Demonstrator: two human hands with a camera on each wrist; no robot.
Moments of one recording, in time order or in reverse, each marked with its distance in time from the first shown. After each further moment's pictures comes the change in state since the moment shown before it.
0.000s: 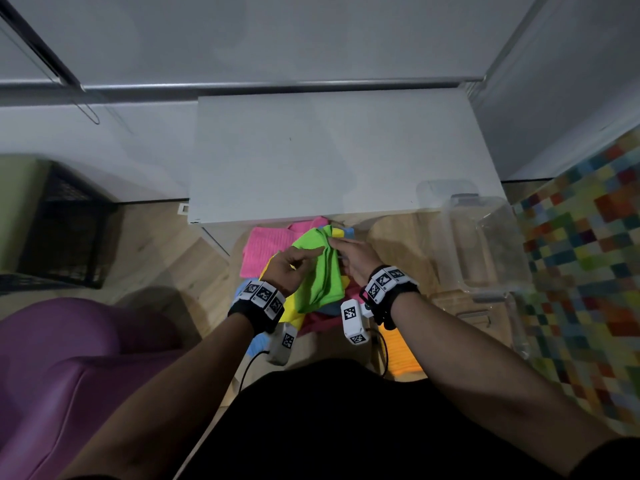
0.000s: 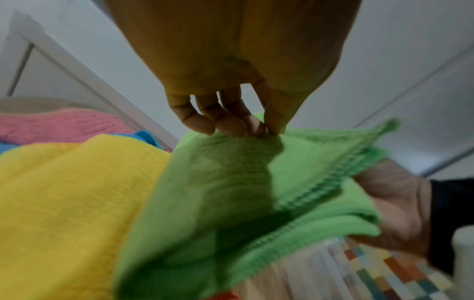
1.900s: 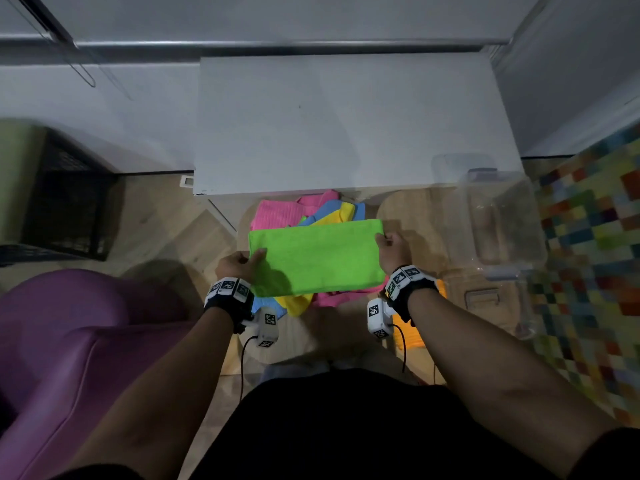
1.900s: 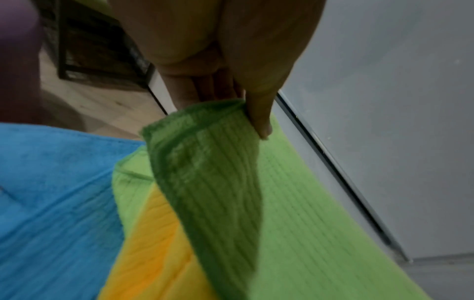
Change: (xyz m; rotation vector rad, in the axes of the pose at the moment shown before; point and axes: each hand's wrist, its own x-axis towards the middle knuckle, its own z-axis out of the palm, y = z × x) left_hand -0.037 -0.082 -0.068 0.137 0.307 -0.745; right_hand 0.020 0.057 -0.057 -0.609 0.516 -0.152
